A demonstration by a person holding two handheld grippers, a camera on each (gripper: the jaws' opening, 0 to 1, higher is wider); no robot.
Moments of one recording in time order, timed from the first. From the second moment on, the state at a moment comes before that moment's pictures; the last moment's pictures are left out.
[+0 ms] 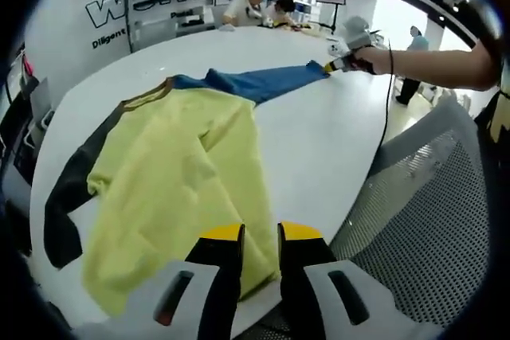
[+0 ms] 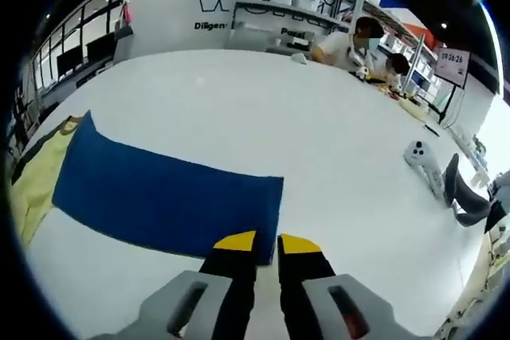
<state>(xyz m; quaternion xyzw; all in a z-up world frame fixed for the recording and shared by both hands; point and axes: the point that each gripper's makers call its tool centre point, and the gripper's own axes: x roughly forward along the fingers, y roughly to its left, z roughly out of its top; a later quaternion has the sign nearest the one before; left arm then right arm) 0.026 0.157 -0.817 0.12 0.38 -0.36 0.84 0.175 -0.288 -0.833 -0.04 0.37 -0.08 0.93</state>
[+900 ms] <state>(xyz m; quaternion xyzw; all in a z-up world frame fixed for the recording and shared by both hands) 0.035 0.165 -0.801 0.10 0.35 -0.36 0.86 0.168 -0.188 -0.794 -0.03 0.32 0.01 0.95</state>
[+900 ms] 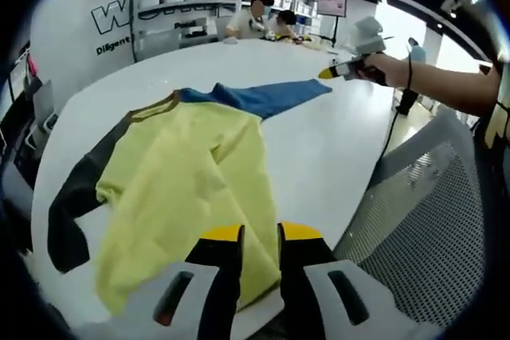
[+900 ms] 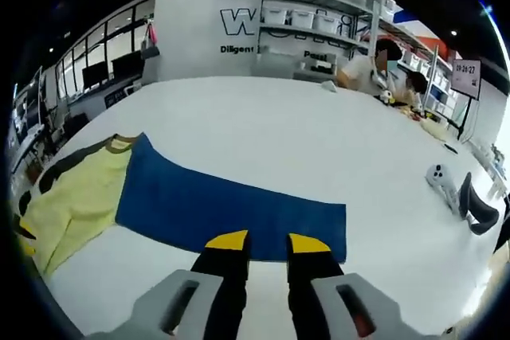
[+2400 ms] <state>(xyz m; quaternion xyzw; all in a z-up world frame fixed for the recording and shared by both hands) 0.019 0.229 -0.822 0.20 0.40 -0.39 0.81 0.065 0.100 -0.806 -0.09 0.34 0.41 0.84</state>
